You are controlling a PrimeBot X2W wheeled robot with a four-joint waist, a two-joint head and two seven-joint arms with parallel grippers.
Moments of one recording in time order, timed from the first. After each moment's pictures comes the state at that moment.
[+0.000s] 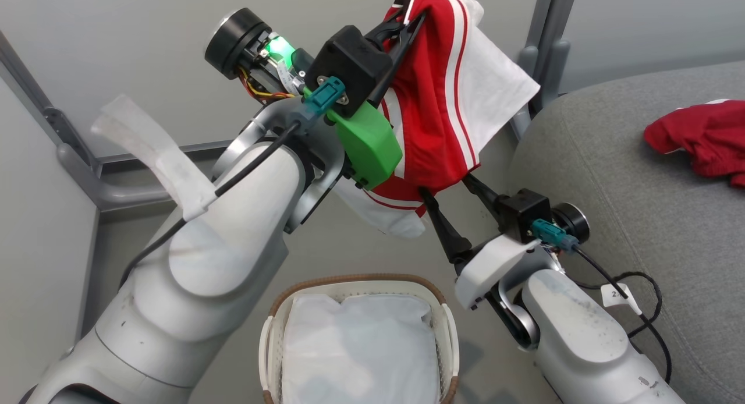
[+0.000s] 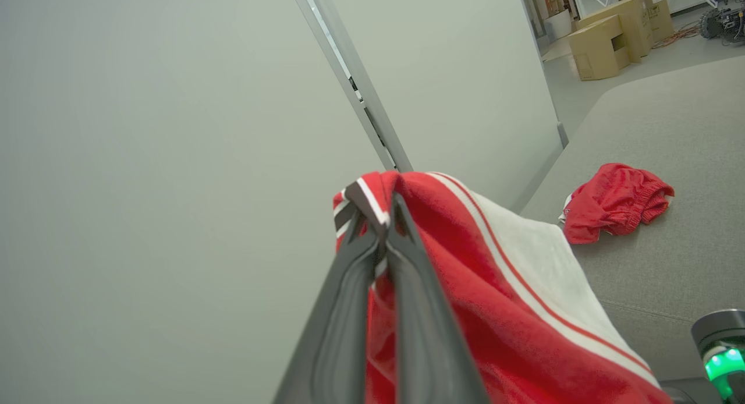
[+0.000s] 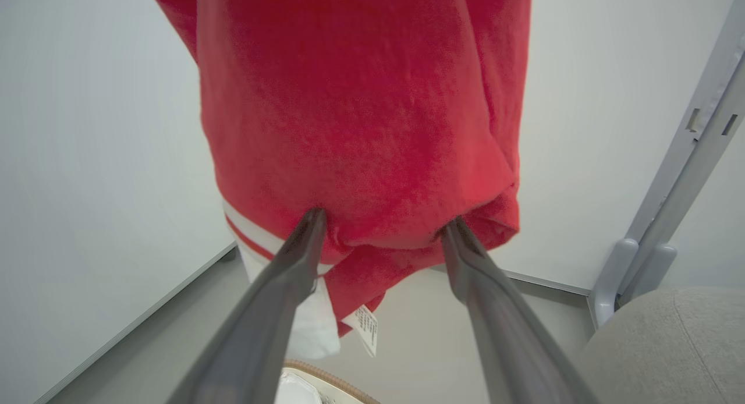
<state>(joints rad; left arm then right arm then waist) -0.91 0.14 -0.69 0.23 -0.27 -0.13 0.10 -0.53 -0.05 0.45 0.56 0.29 0.13 -0.26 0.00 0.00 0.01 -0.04</state>
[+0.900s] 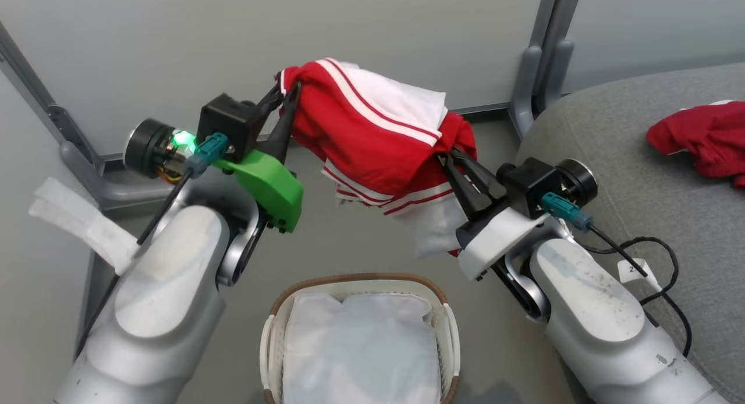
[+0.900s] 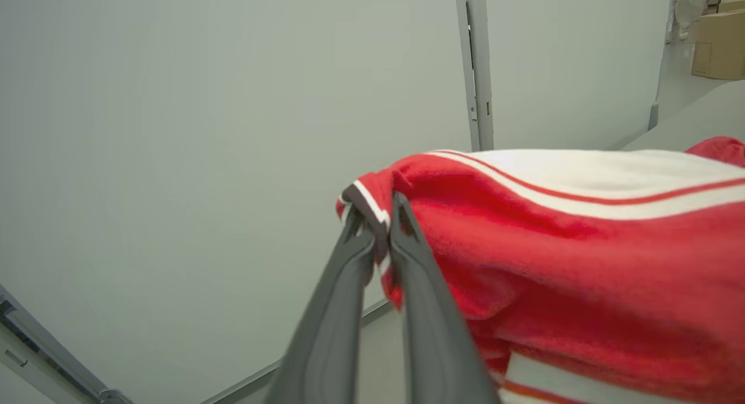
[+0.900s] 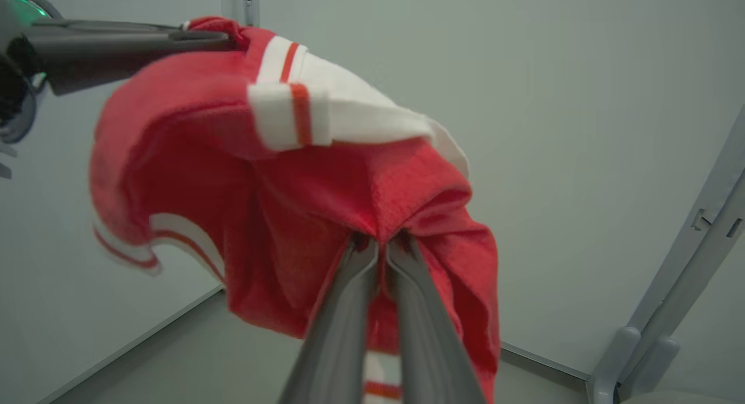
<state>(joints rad) -0.70 0.25 -0.57 0.32 -0.38 -0.02 0.03 -0.60 -0.12 0.52 0.44 0.30 0.13 -0.26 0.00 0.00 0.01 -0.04</state>
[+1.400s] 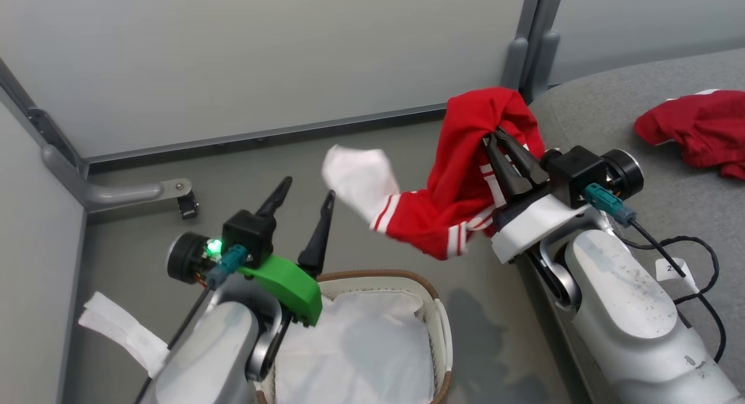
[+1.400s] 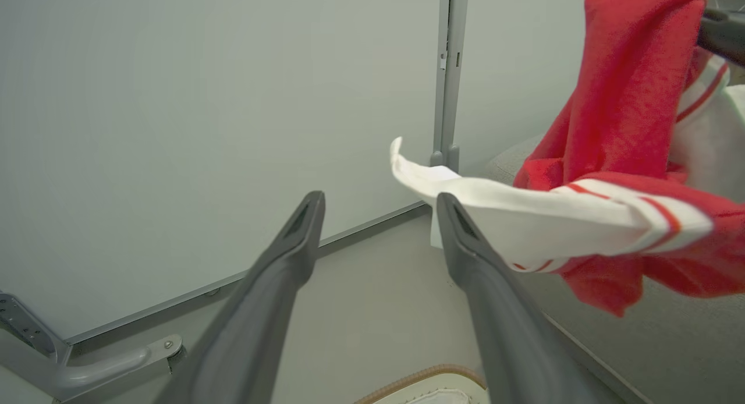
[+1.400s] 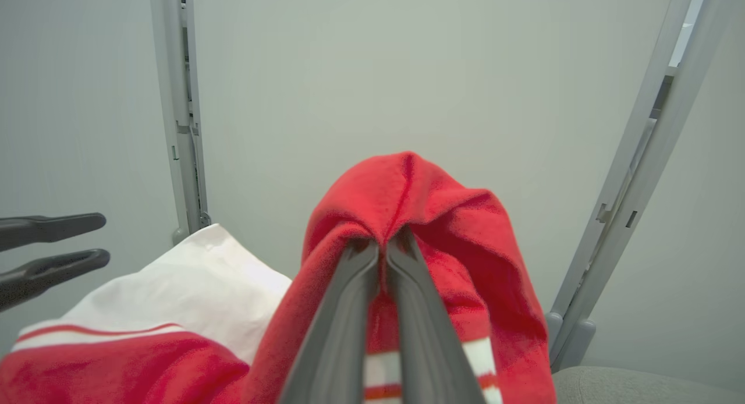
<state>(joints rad) -0.45 0.20 -0.60 0.38 -0.43 0.00 -0.16 -0.56 -0.14 0.38 0.39 0.23 0.13 -0.26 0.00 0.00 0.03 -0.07</state>
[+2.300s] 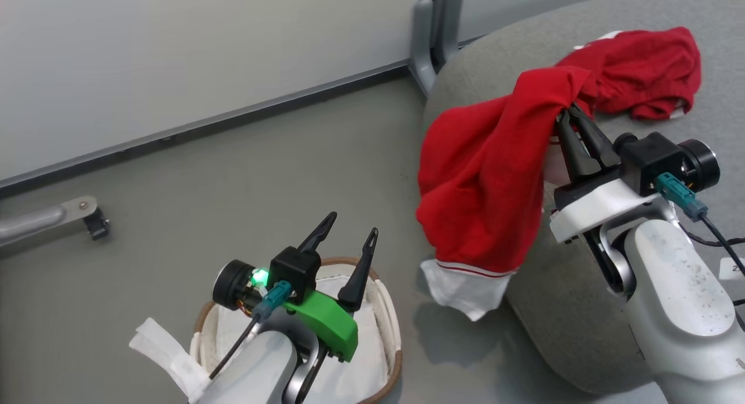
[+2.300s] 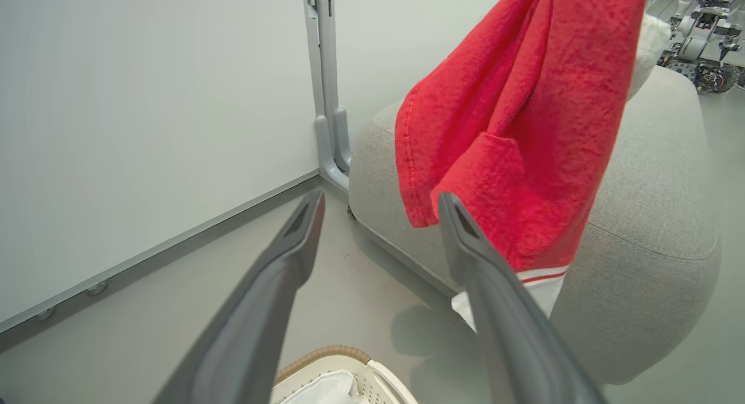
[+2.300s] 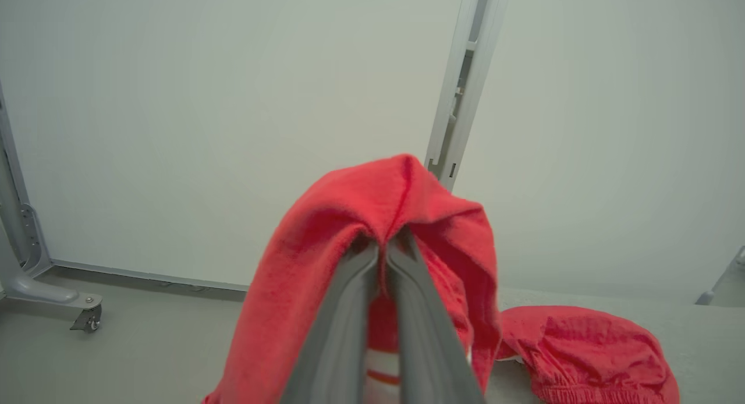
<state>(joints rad) -0.40 0.13 -0.69 0.45 -0.41 -0.02 -0.24 -0.52 -0.21 0.22 0.32 0.18 0.13 -0.26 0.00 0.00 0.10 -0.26</state>
